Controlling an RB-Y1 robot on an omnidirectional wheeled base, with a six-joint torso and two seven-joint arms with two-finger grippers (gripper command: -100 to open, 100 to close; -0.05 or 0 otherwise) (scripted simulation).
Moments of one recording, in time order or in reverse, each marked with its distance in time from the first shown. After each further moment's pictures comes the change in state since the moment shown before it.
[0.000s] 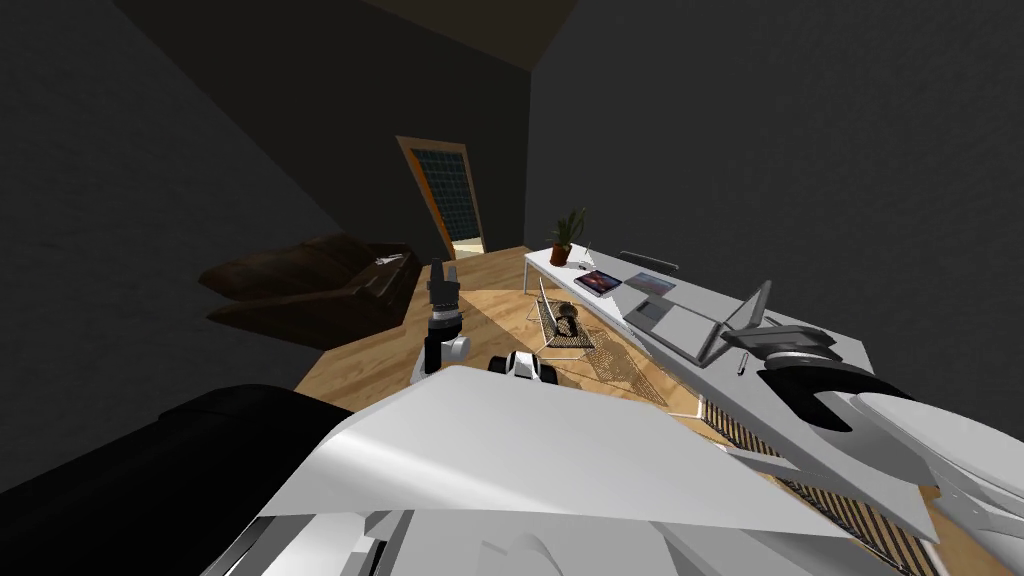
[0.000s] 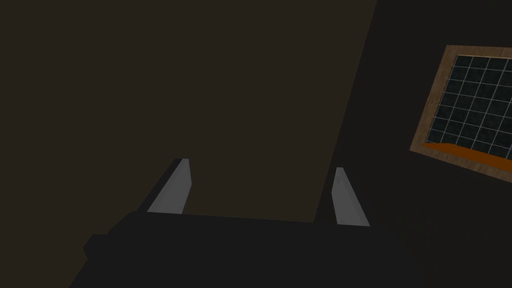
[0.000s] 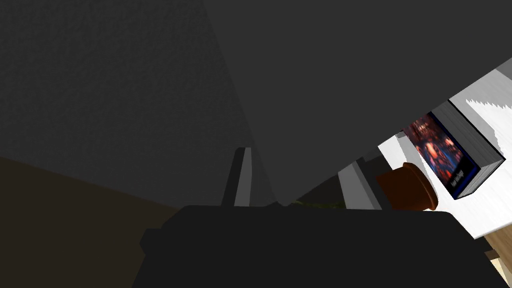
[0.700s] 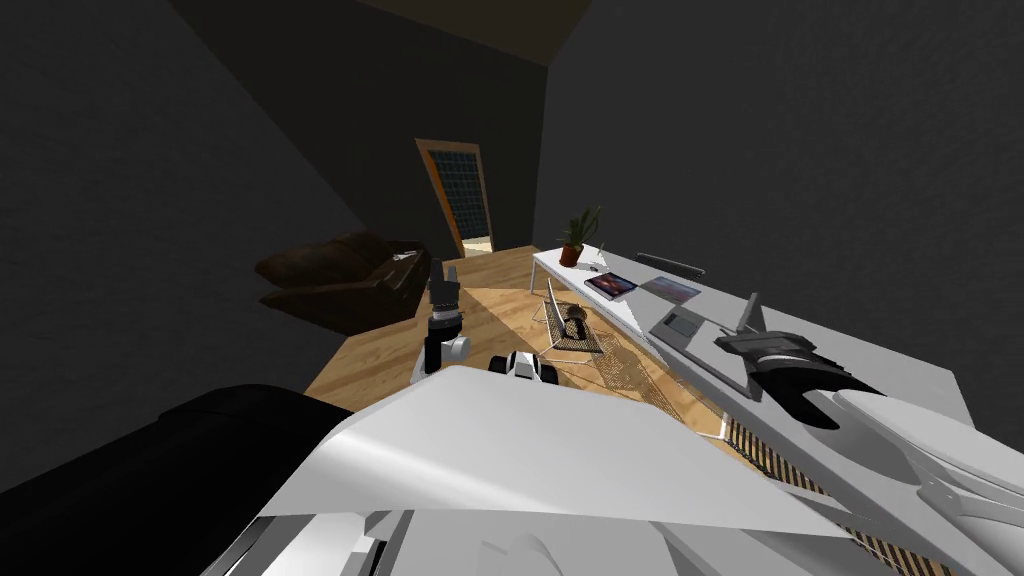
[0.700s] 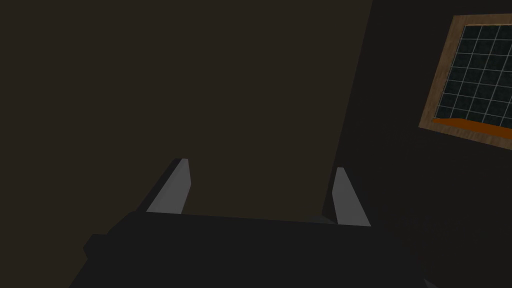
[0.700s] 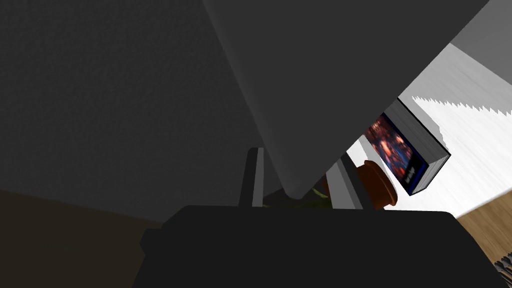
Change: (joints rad) left arm 0.000 0.000 0.000 0.000 0.000 0.000 0.000; right arm -0.044 -0.048 0.100 0.121 -0.036 -0.006 0.000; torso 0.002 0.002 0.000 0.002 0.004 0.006
